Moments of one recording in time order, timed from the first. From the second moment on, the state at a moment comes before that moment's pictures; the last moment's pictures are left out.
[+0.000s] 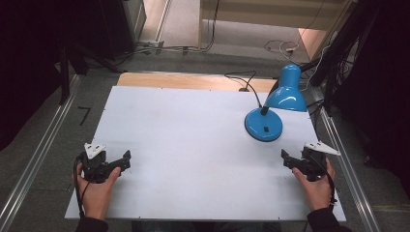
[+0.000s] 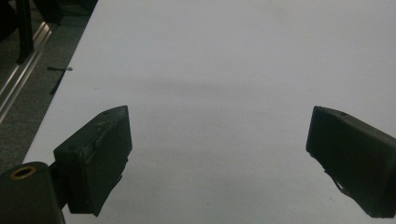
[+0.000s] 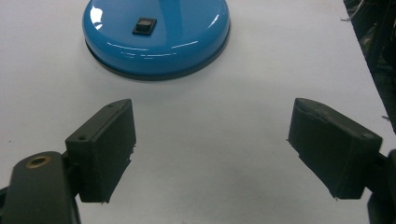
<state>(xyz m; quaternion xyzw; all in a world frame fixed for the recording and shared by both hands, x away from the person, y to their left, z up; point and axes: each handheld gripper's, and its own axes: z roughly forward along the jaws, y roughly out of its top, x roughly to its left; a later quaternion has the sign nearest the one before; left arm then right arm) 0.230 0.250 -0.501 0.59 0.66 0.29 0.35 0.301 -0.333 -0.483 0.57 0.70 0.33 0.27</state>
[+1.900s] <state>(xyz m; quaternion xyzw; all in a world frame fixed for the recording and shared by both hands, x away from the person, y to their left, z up) 0.229 0.252 -0.501 0.59 0.66 0.30 0.35 0.356 -0.302 -0.477 0.57 0.70 0.34 0.27</state>
